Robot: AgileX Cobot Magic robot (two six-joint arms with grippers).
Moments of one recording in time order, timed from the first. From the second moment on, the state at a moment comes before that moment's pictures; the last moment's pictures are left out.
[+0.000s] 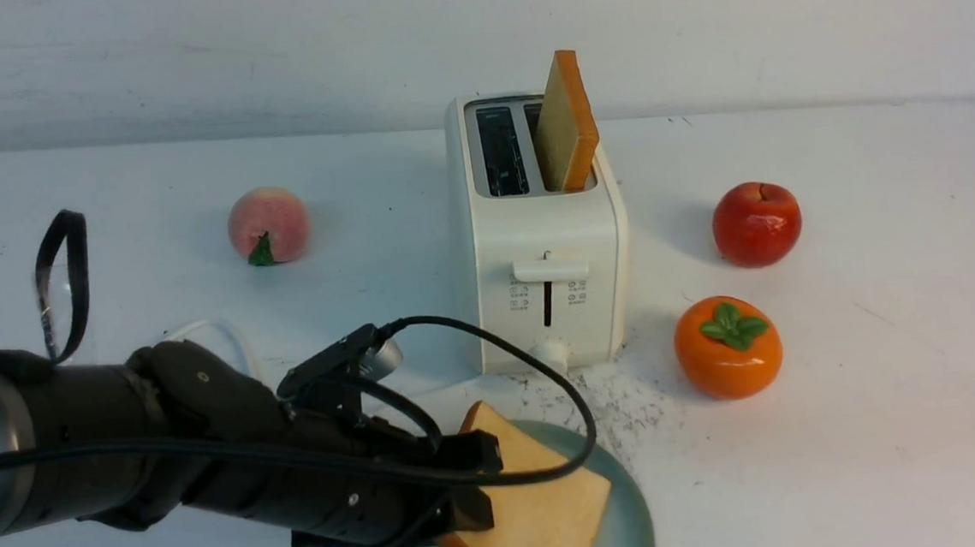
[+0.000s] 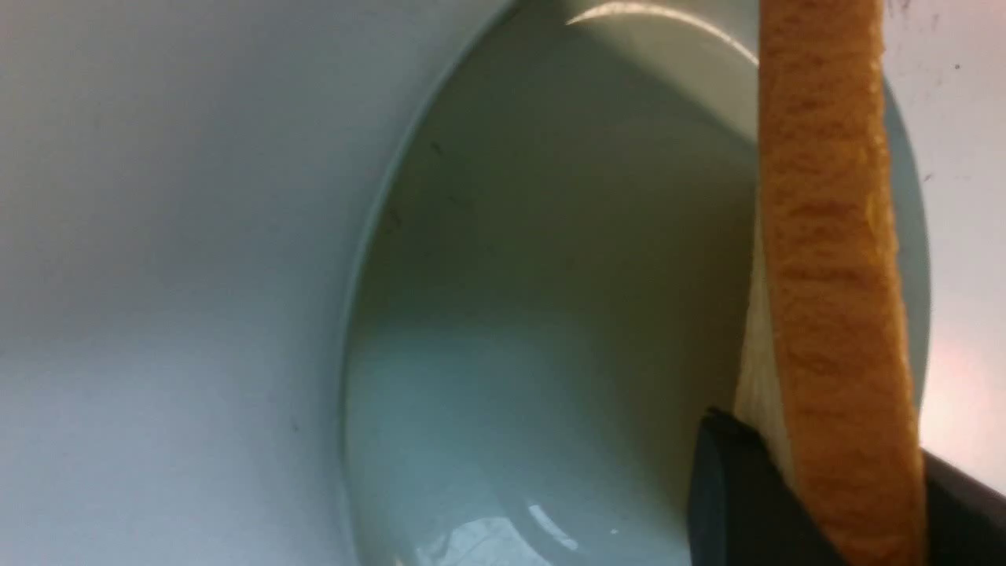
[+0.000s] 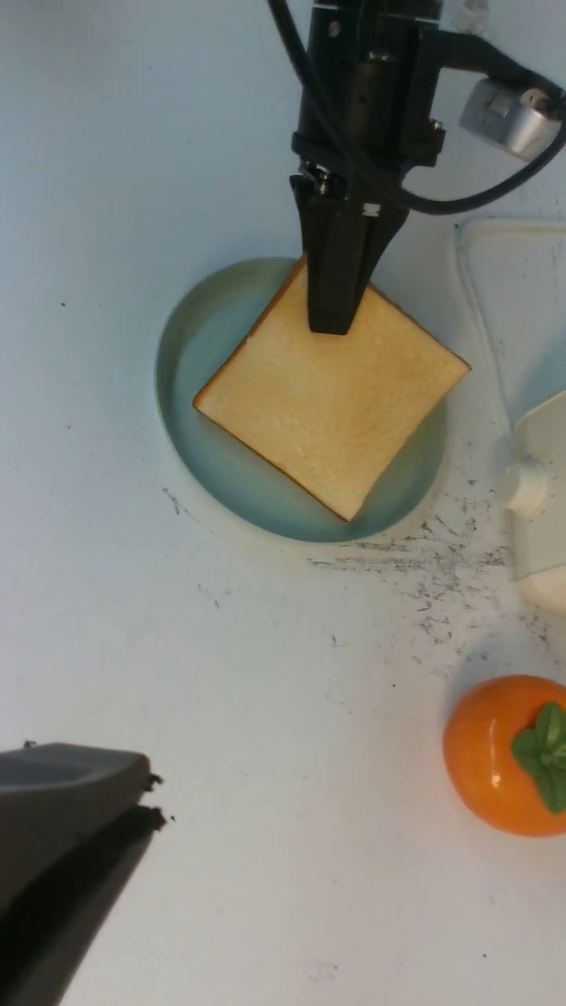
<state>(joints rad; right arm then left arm) 0.03 0.72 -0.87 0.47 1.07 -0.22 -0.47 1.63 -0.79 -1.08 0.41 0.33</state>
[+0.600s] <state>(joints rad) 0.03 0.72 -0.87 0.50 1.00 -0.22 -0.47 1.43 -0.79 -0.66 0.48 0.22</state>
